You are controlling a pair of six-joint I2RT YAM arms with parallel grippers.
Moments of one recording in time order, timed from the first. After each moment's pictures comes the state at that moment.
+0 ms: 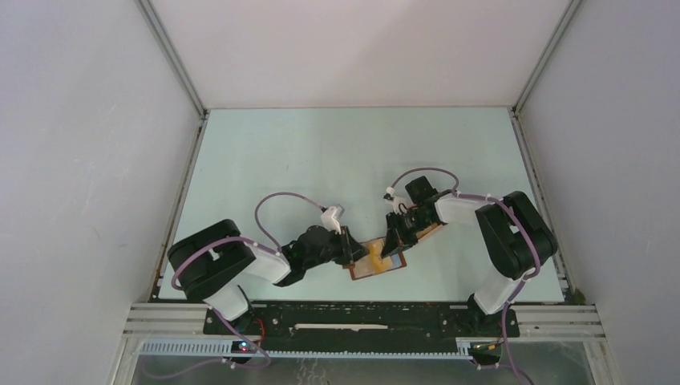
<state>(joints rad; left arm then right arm) -0.94 1.59 0.34 0.85 0.06 -0.86 0.44 1.71 0.81 -0.39 -0.79 0.22</state>
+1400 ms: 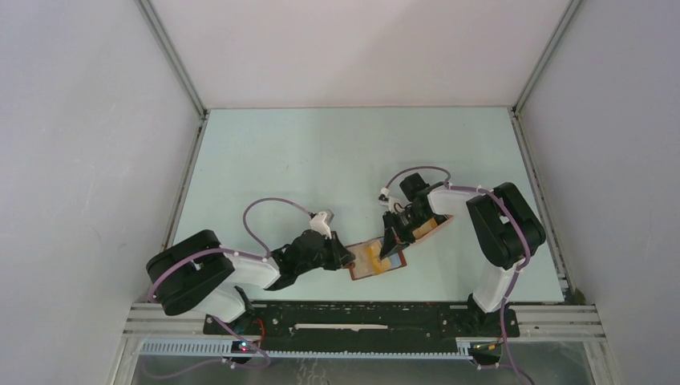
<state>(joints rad) -0.94 1.44 0.28 0.63 -0.03 -0.87 0.46 1.80 0.92 -0.54 -0.84 0.18</state>
